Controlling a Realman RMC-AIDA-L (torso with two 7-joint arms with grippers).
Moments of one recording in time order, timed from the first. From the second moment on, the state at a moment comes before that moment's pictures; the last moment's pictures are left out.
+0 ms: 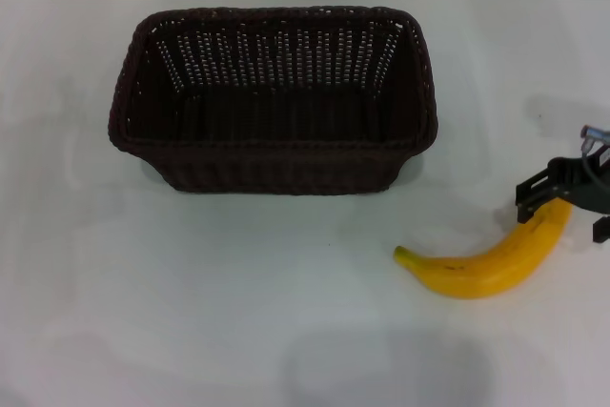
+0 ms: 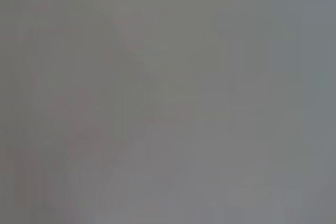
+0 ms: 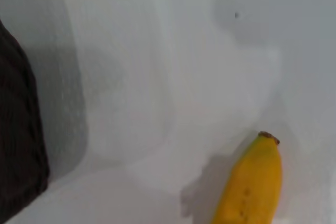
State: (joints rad) left arm -0.50 -2.08 0.36 0.19 -2.33 -0.93 2.65; right arm 0.63 2.02 -1.41 -1.45 0.48 1.78 0.53
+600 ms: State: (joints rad) left arm -0.51 -2.08 0.36 0.16 -2.33 -0.93 2.65; right arm 0.64 2.02 -1.42 -1.30 0.51 1.63 0.44
